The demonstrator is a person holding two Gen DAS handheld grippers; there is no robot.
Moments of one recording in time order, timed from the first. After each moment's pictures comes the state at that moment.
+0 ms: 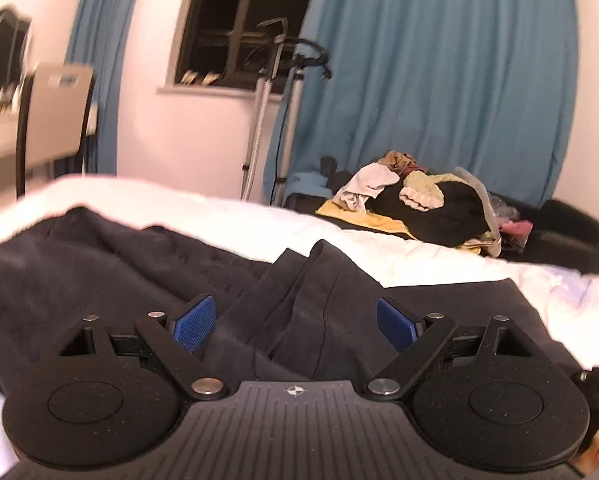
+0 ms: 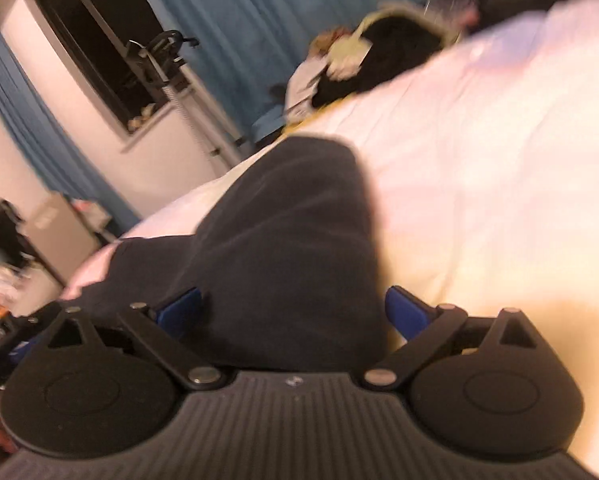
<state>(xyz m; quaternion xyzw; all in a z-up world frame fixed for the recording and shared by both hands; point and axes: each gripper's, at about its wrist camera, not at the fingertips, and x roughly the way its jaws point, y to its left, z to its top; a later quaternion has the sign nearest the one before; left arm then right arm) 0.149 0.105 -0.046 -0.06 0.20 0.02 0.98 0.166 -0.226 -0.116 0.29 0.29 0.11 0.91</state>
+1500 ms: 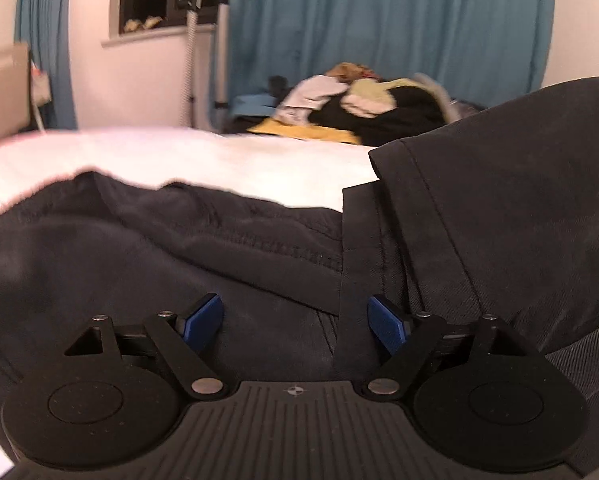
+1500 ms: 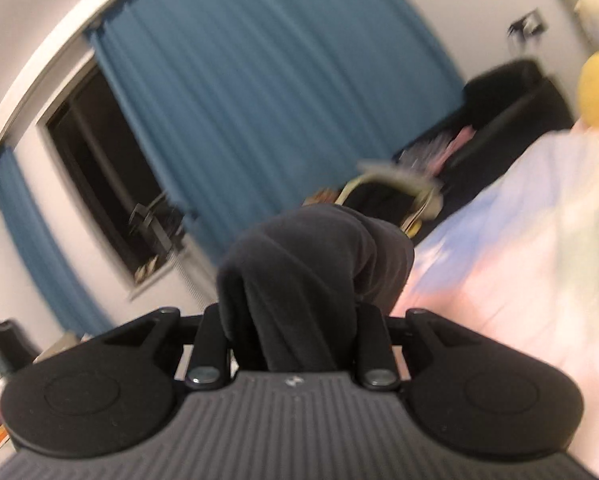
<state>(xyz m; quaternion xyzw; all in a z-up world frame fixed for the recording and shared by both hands) 0.171 -0.101 -0.081 -0.04 0.30 -0.01 0.95 0.083 -0.371 0.033 0.31 0.06 0.01 0.95</state>
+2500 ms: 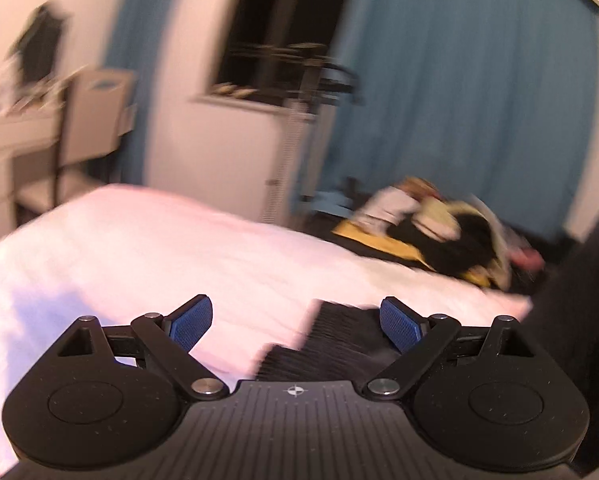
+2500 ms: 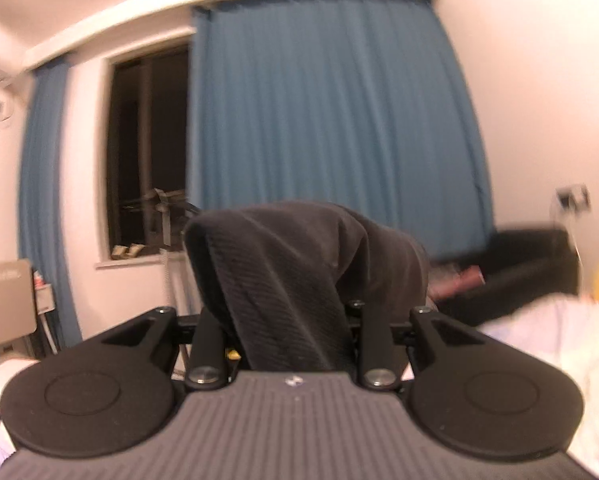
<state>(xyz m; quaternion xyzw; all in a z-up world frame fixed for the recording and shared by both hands) 0.091 0.135 0.008 -0.14 0.18 0.08 0.97 0.095 -0.214 0.030 0.04 -0.04 0.02 1.00</state>
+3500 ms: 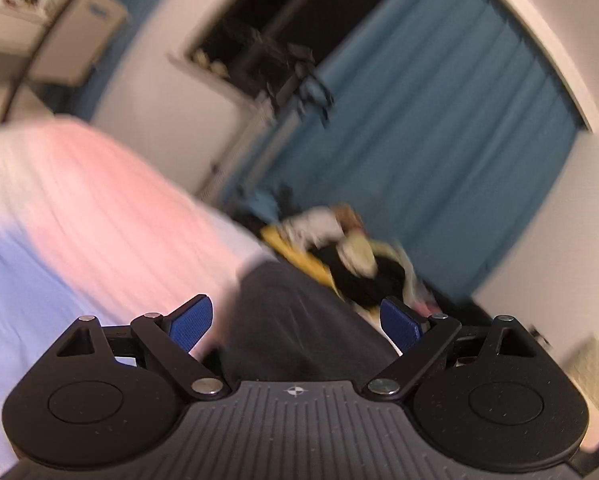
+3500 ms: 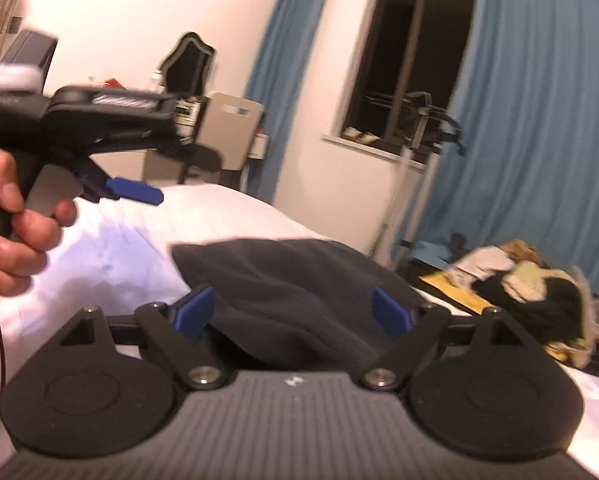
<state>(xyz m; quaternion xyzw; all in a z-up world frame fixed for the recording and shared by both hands) 0.074 0.188 -0.001 -0.29 0.17 -0.07 0.94 0.076 -0.111 -0.009 -0.17 0.10 0.31 0.93</state>
